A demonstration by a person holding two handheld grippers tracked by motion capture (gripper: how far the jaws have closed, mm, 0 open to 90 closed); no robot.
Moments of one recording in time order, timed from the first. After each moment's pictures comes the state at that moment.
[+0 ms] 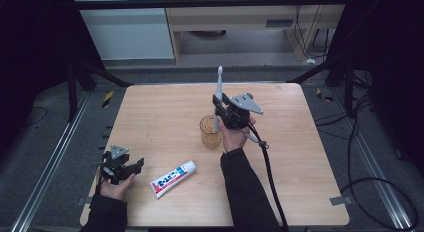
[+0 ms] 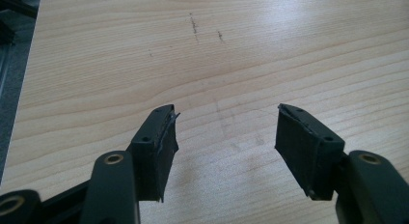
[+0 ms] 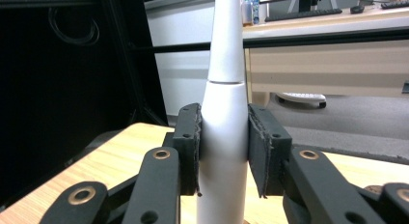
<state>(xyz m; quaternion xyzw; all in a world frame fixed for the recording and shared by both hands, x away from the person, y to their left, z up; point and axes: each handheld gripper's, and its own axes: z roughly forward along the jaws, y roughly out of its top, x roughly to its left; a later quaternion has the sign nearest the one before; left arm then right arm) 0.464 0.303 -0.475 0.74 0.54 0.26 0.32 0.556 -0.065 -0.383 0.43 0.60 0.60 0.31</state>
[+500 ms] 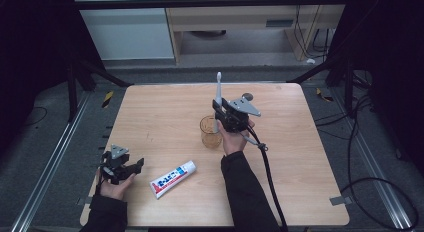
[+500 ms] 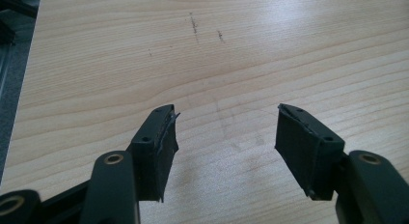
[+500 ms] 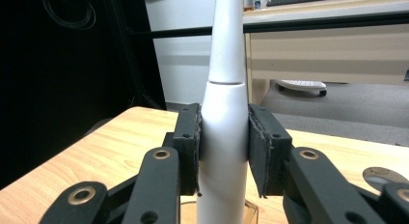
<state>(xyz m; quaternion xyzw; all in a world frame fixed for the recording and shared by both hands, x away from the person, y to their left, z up) 0.465 0.303 -0.475 0.74 0.54 0.26 0.31 0.559 -0.064 -0.399 0.43 0.62 0.58 0.30</state>
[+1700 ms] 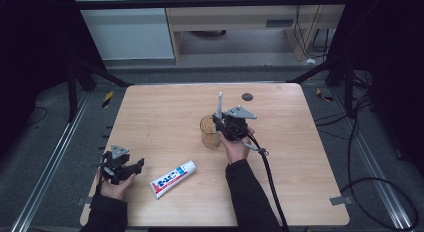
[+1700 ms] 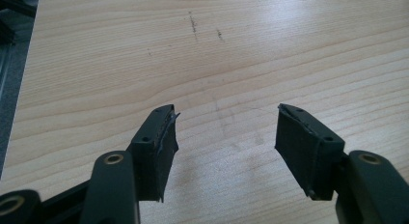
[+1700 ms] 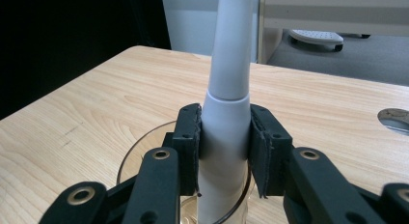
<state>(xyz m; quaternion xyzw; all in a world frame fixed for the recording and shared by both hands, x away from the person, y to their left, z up) 0.465 0.303 -0.475 0.74 0.54 0.26 0.31 0.558 -0.067 -0.431 0.44 0.69 0.52 0.25</state>
